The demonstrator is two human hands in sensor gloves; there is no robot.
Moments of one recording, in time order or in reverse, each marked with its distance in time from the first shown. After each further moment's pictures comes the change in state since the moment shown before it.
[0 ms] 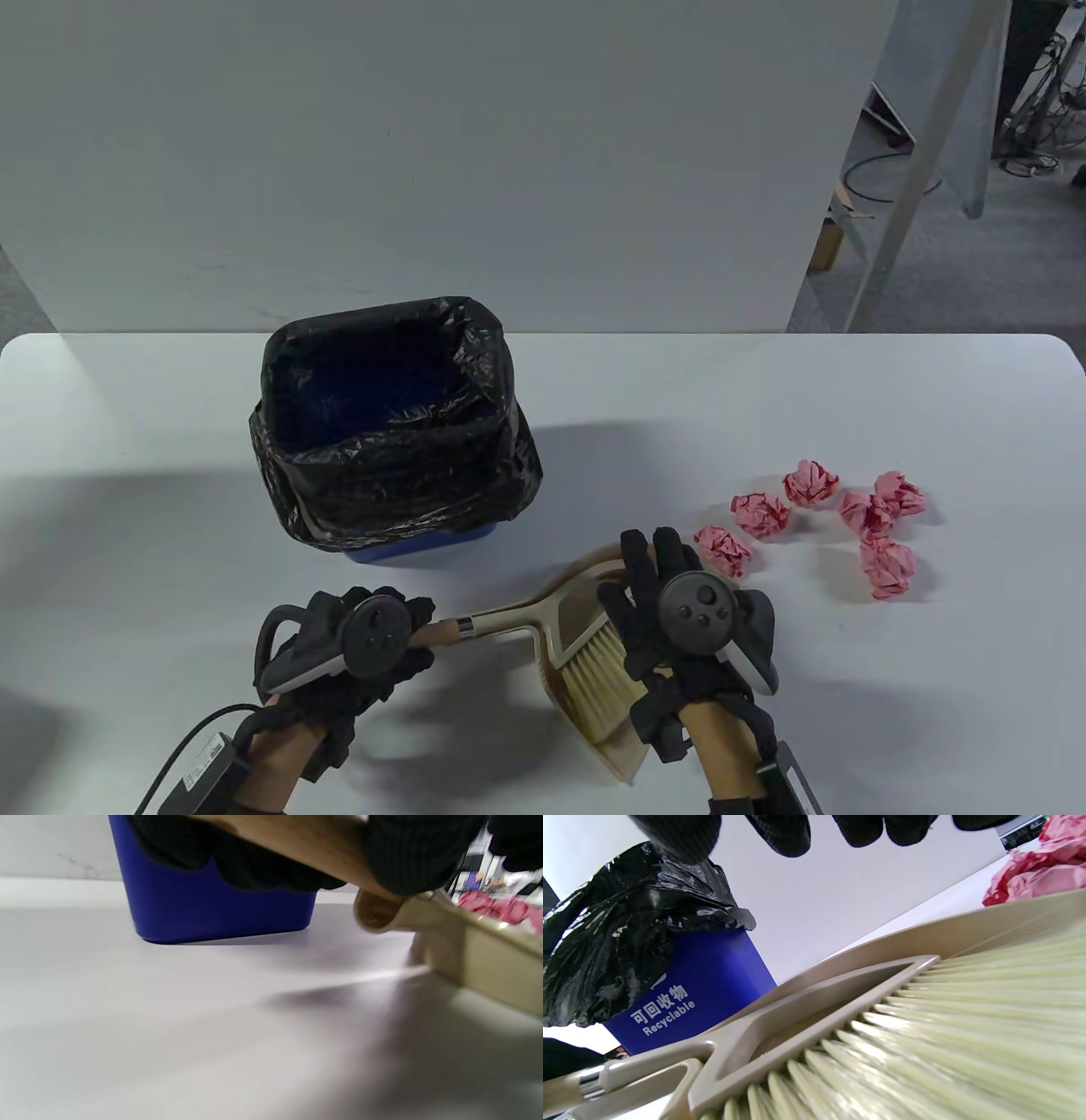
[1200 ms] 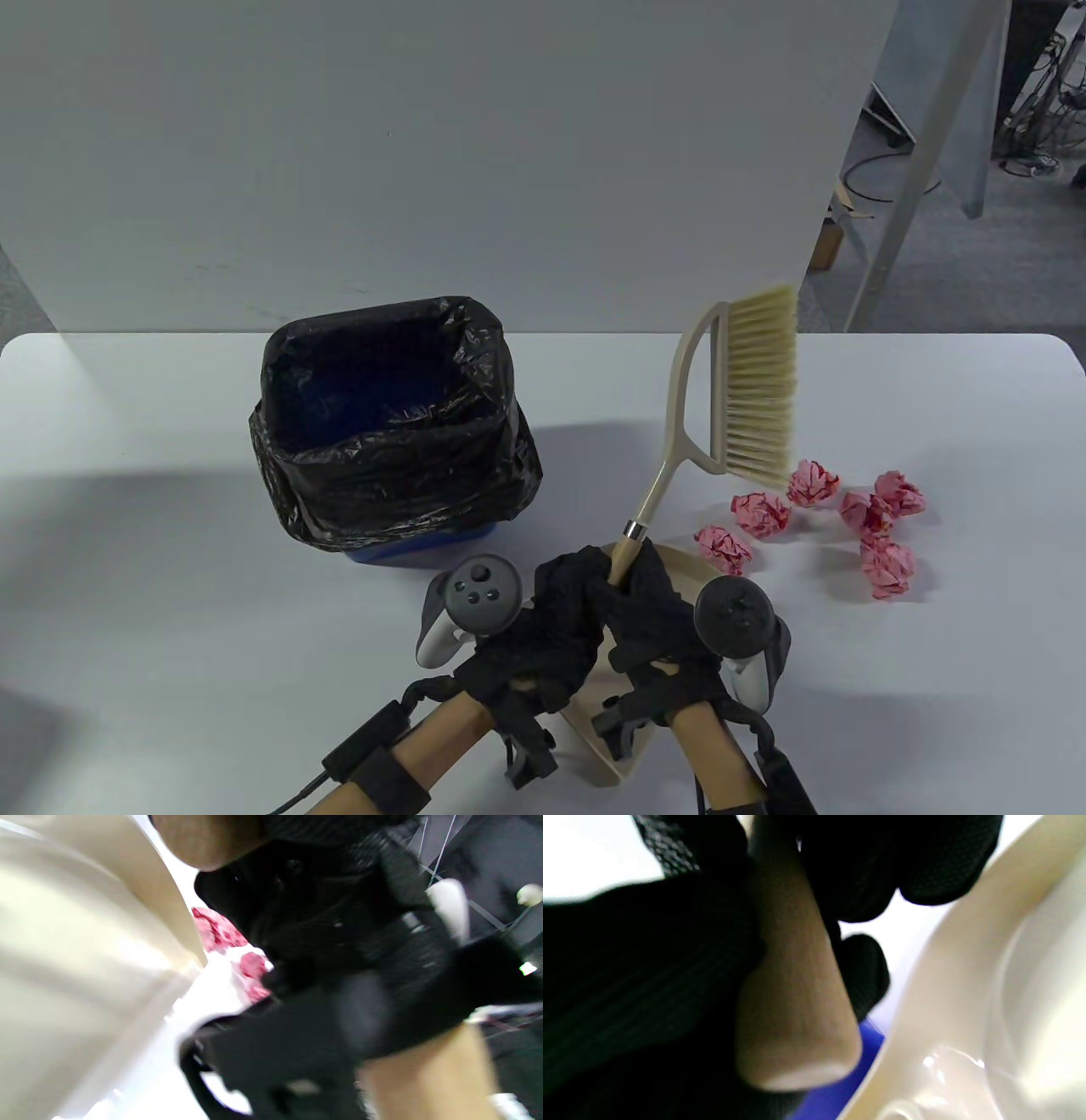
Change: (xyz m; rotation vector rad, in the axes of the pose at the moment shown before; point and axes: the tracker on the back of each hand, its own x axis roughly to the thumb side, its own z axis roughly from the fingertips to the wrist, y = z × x) left_hand 0.120 -0.008 -0.070 -0.091 -0.466 1.059; right_hand 0.009 -0.002 0.006 -0.111 0.027 -0.559
